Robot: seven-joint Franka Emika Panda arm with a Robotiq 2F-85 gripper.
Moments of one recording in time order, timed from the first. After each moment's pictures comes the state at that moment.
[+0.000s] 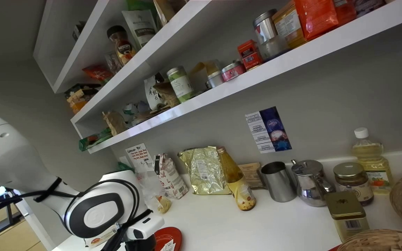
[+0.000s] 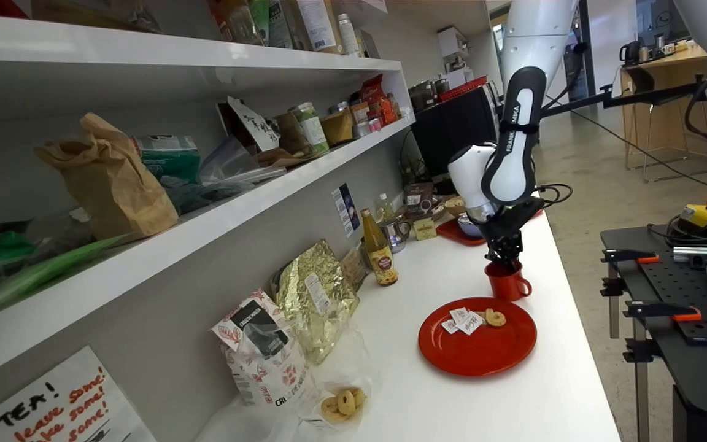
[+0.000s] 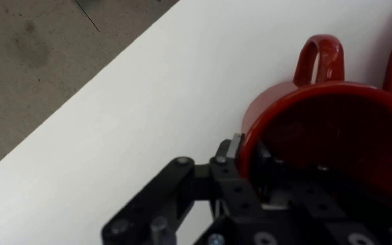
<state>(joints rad) -0.05 0.32 -0.13 -2.47 -0.15 2.62 0.58</state>
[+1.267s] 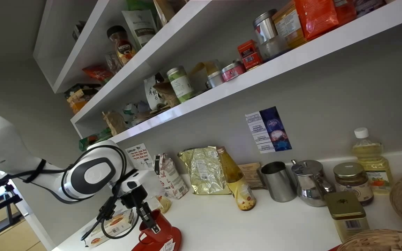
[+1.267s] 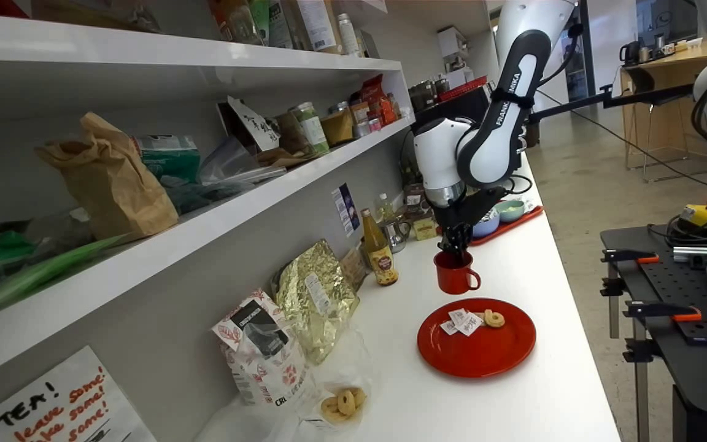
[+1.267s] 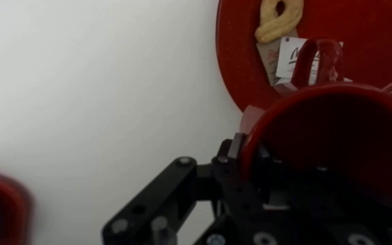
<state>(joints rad) 0.12 0.22 -0.10 -2.35 -0.20 2.60 0.61</state>
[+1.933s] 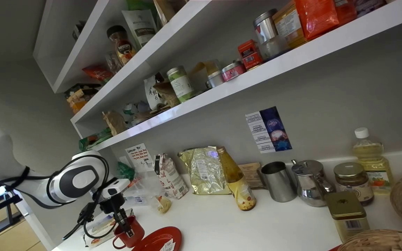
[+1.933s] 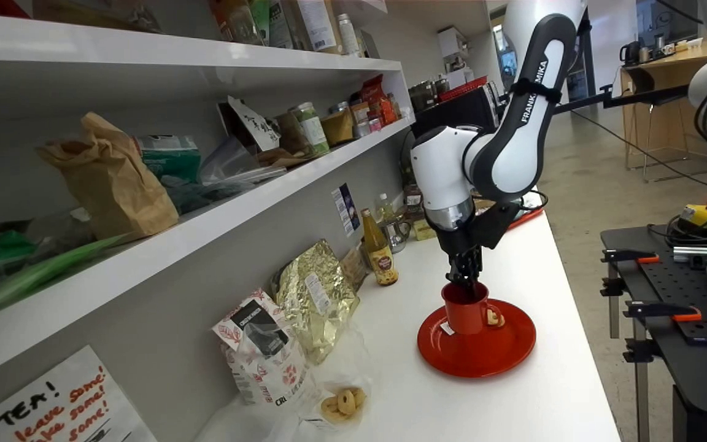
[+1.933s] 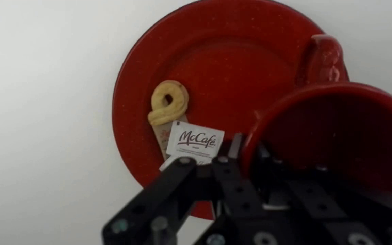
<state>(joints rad) 0.21 0.21 0.05 -2.37 -0.13 2.56 0.66</state>
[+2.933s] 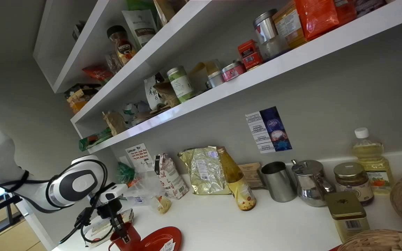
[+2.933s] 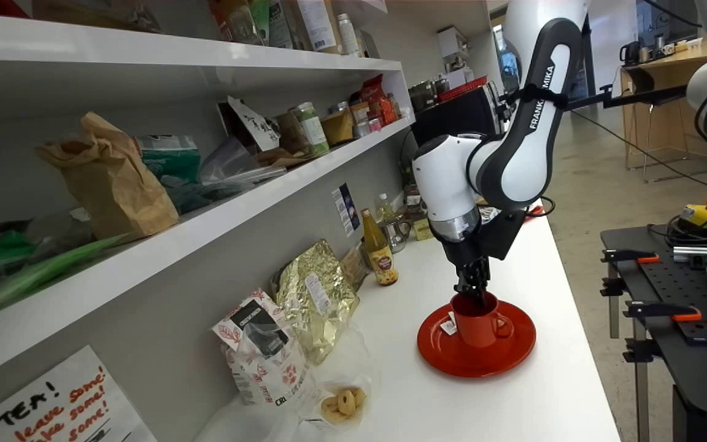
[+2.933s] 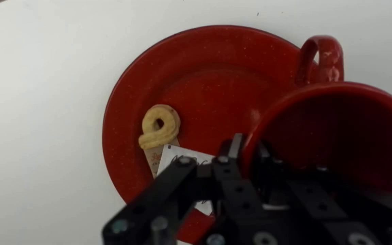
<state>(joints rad) 0.24 0.24 0.06 -2.37 -0.13 2.55 0.69</state>
